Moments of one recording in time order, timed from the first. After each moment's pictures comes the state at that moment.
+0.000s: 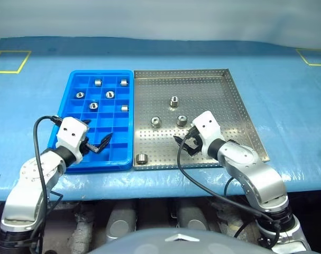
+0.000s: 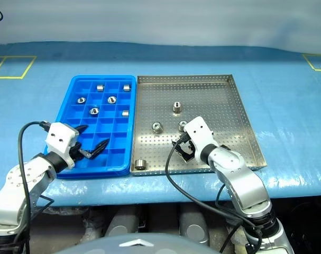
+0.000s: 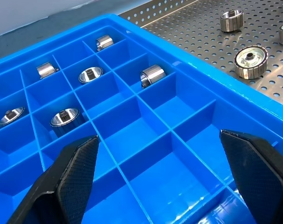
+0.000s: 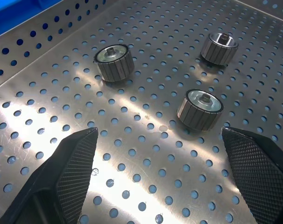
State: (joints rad) left arm 0.13 0.59 0.18 -0.56 -0.29 0.60 -0.49; right arm -0.15 -0.42 0.19 -0.63 0.19 1.02 0.33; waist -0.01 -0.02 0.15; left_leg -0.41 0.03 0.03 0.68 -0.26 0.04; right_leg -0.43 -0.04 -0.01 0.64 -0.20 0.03
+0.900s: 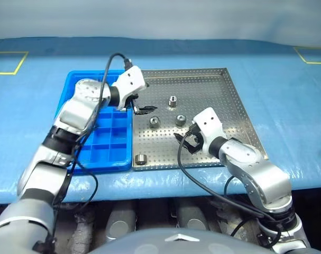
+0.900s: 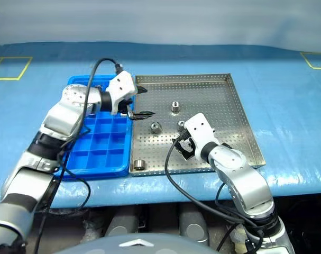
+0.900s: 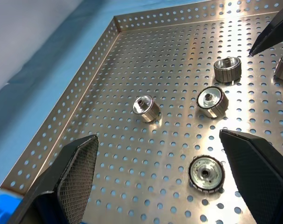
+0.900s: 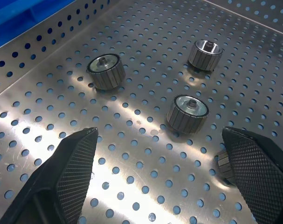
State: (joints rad) left arm -0.87 0.52 -0.37 0.27 -0.11 0.39 -1.00; right arm -0.17 -0.41 0.17 -0.70 0.22 1.10 0.26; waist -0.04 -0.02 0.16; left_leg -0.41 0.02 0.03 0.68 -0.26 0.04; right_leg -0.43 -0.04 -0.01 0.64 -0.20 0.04
